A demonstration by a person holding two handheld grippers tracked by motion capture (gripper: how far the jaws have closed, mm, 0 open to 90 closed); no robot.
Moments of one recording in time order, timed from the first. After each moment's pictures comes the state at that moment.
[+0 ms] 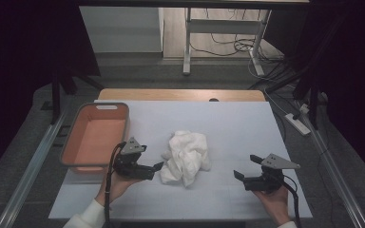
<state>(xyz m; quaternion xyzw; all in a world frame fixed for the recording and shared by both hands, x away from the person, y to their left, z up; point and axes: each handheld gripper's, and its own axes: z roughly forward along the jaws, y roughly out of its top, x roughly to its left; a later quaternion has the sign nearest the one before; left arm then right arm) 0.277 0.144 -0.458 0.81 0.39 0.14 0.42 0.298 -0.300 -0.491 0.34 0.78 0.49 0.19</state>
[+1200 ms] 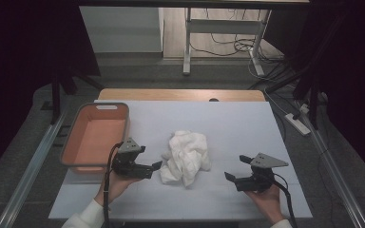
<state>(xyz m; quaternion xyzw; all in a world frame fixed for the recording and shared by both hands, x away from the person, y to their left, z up) 0.283 0.142 -0.462 0.80 0.39 0.12 0.44 0.302 -0.274 -0.494 0.30 0.81 0.48 0.17</state>
